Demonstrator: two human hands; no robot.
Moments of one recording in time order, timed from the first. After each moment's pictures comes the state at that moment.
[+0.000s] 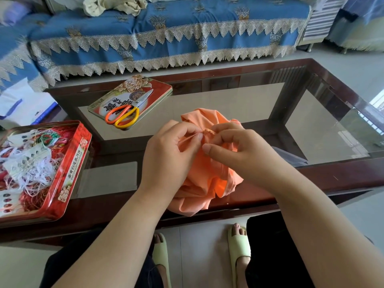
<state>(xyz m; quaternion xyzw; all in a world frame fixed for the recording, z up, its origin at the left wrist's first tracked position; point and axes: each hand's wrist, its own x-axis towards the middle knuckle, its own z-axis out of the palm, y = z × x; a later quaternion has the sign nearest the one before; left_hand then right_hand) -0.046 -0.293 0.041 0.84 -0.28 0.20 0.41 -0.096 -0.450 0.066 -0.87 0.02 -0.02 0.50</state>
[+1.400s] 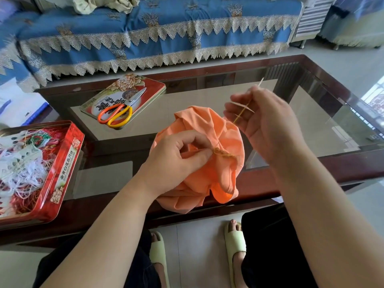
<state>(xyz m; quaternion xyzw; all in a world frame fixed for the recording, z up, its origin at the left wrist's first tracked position) -0.050 -0.292 0.052 0.80 -0.33 -0.09 0.49 -0.076 -0.480 0.076 -0.51 0.09 -0.15 0.84</state>
